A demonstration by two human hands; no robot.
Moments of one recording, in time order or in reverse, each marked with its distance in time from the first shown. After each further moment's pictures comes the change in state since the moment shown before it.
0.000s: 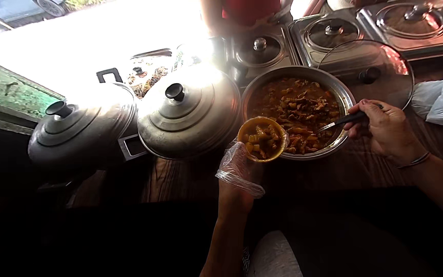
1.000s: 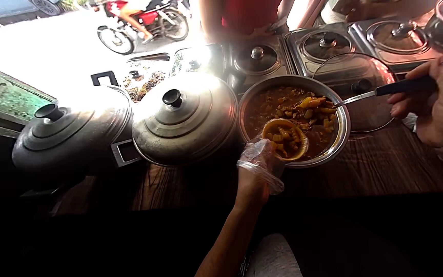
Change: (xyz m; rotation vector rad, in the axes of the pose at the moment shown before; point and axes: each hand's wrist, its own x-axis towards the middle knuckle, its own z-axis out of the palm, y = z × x) left_hand 0.016 -0.027 0.031 0.148 -0.053 -0.061; right_hand 0.008 -0.066 -0.034 0.007 -0.017 -0.438
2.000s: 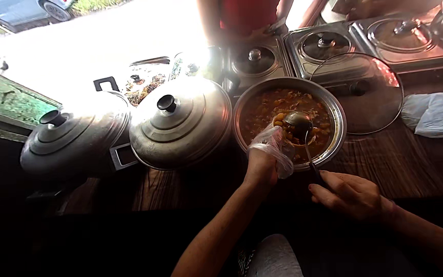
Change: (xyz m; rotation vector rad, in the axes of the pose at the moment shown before) left_hand 0.028 -0.003 0.044 0.132 0.004 -0.141; right_hand -0.104 0.047 0.043 -0.796 -0.367 -1.201
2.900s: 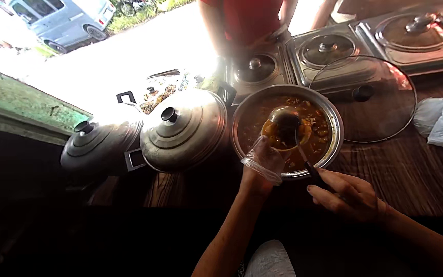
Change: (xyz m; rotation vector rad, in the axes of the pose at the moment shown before) left_hand 0.005 -0.018 0.009 -0.355 -0.107 0.043; right_hand -0.008 0.030 0.003 0.151 0.177 0.009
